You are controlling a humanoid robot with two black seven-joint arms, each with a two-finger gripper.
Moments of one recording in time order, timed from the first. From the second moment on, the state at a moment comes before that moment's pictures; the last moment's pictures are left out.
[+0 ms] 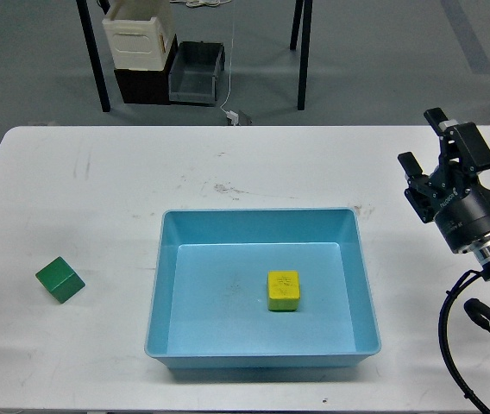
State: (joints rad) left arm -0.19 0.79 -1.32 -1.33 1.09 -0.27 -0.49; right arm 0.00 0.00 1.56 1.56 -1.16 0.27 0.10
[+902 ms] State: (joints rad) left arm -0.46 1.06 -0.76 -1.47 1.99 -0.49 -0.49; right arm -0.19 -0.05 1.61 1.56 -0.88 0.28 0.11
